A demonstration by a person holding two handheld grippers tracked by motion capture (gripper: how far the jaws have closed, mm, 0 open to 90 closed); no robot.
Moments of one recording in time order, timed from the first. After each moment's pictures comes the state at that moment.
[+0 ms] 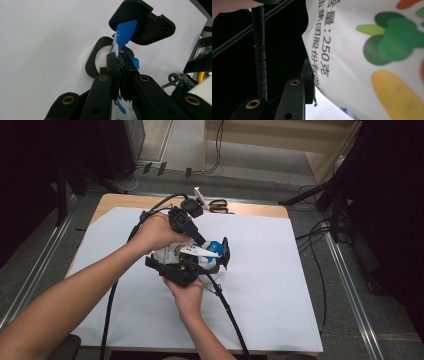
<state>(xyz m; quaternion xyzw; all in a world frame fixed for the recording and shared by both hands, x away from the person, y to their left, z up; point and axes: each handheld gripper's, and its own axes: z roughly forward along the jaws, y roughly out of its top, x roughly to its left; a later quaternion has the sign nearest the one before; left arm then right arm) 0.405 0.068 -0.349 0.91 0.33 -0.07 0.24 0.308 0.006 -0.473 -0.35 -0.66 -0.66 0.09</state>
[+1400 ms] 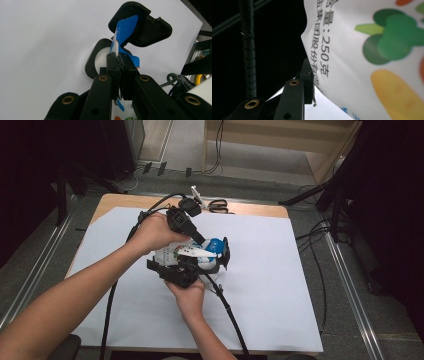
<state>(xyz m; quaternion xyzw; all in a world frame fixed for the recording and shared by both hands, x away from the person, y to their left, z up) 0.404 0.075 -0.348 0.91 0.33 -0.07 0.26 0.308 0.006 -0.478 -0.34 -0.70 -0.63 0.06</state>
